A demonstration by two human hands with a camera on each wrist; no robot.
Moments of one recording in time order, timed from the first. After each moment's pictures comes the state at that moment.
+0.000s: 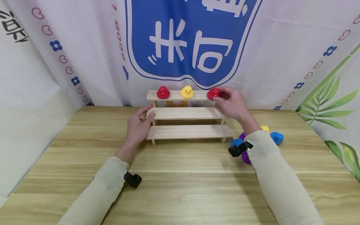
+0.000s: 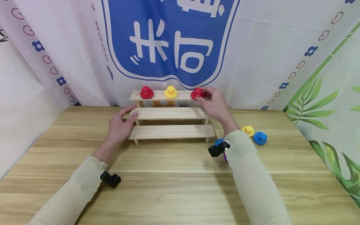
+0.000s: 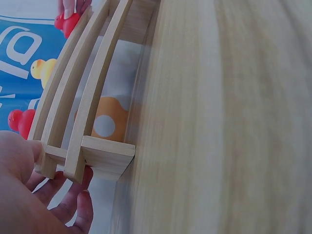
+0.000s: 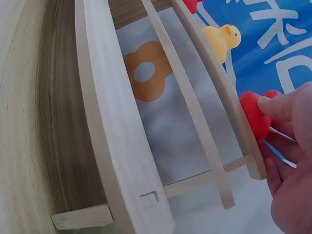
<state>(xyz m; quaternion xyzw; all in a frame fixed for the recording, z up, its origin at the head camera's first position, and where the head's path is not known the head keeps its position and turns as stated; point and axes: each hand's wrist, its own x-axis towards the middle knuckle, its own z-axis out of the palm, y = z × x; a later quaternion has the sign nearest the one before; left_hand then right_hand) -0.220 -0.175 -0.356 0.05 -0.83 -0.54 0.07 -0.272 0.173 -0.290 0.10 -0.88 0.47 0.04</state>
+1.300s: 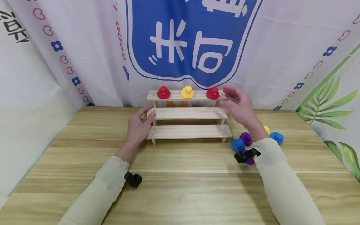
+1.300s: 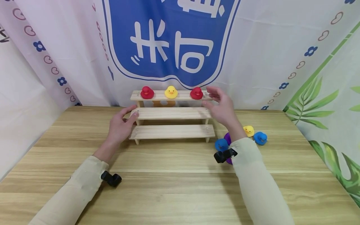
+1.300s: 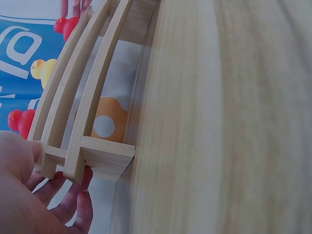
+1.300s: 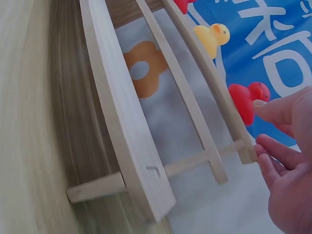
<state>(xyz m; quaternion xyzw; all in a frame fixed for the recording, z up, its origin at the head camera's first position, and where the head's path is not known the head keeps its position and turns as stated) -0.220 -0.175 -0.356 0.05 -0.84 -0.54 0.07 -0.257 0.190 -0.298 0.12 -0.84 0.53 0.08</state>
